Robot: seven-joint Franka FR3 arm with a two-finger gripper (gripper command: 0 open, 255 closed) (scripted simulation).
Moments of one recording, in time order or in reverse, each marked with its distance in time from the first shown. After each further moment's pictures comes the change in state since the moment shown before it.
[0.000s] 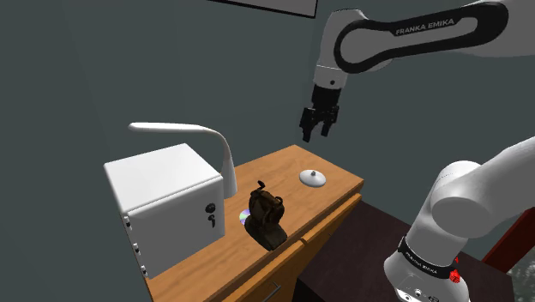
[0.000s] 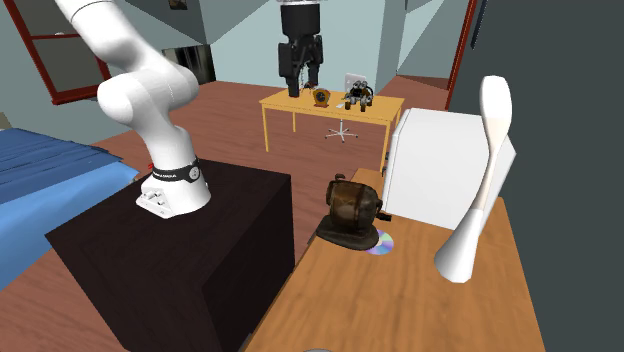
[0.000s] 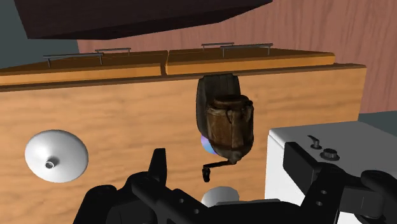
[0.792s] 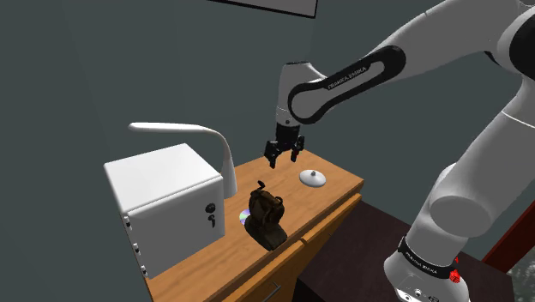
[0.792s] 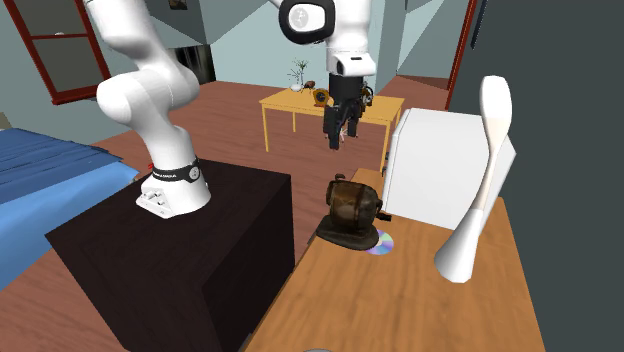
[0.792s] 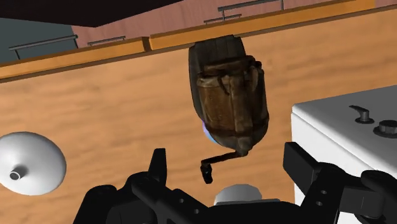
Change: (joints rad) arm -0.031 0.402 0.128 0.034 -0.078 0.368 0.251
